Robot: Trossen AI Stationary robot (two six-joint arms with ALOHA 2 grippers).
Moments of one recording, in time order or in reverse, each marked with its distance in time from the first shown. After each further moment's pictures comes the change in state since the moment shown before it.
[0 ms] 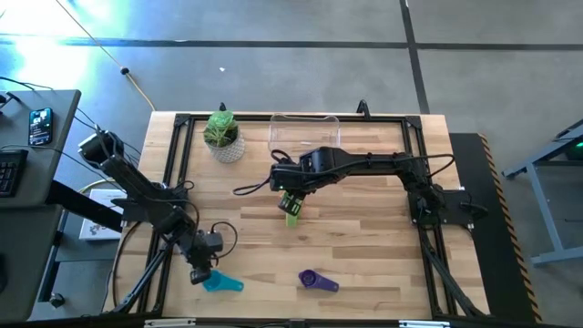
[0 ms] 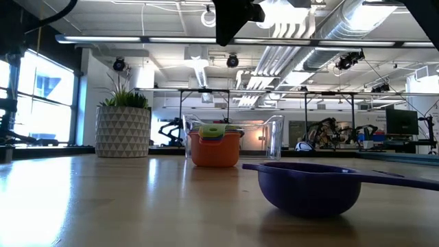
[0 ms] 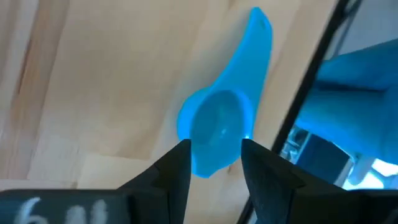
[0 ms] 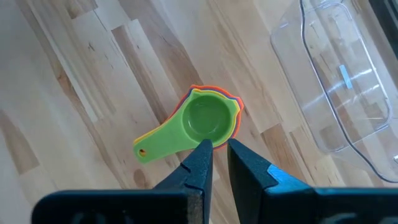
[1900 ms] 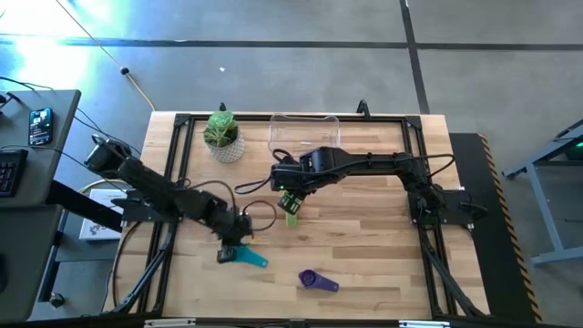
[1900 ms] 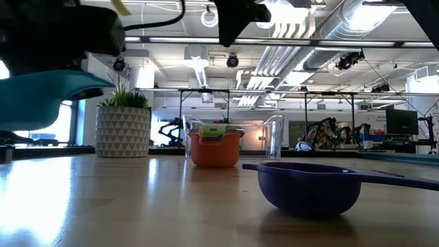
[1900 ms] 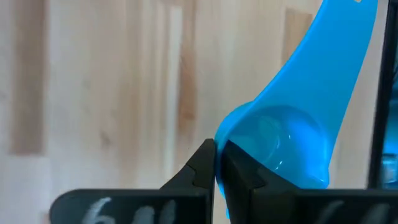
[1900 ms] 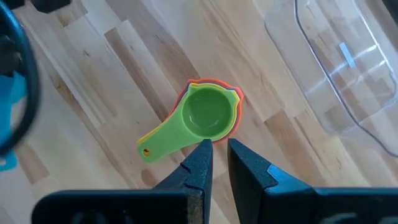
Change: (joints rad) left arm 0.389 0.172 0.172 -0.105 -0.036 0.724; right arm 0.000 0.000 0.000 -0.025 -0.008 0.117
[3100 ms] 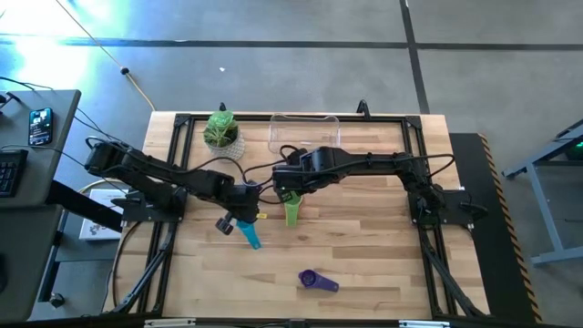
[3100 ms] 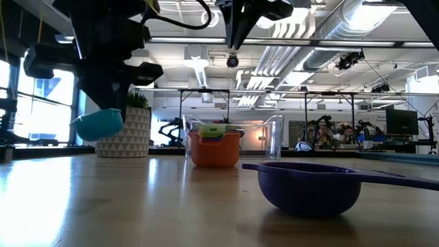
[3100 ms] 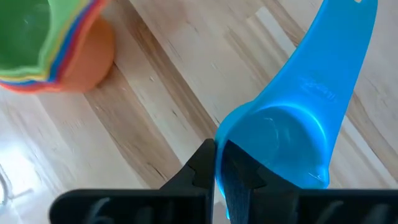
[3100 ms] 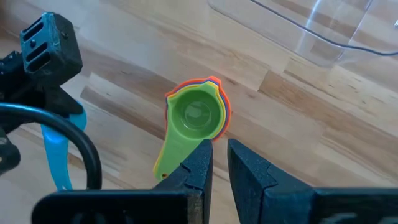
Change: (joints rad) left arm 0.244 0.000 0.044 -0.067 -0.147 1.024; right arm 0.000 0.000 0.000 -0.065 0.049 0.542
